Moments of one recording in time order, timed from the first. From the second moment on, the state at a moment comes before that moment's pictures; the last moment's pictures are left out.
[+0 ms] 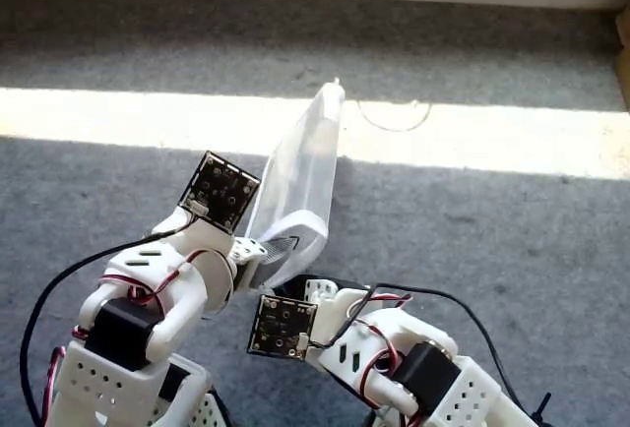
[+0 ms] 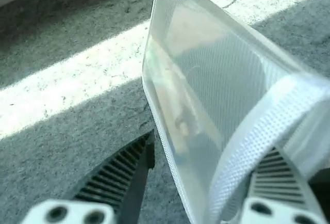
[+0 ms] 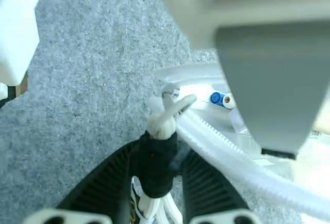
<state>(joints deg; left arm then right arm) 16.3 -72.3 53.4 68.9 -2.8 -53.1 -85.7 75.1 55.6 36.0</state>
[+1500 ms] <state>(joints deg) 9.5 -84.1 42.2 80.6 -2.8 -48.0 -85.7 75.1 52.8 32.7</state>
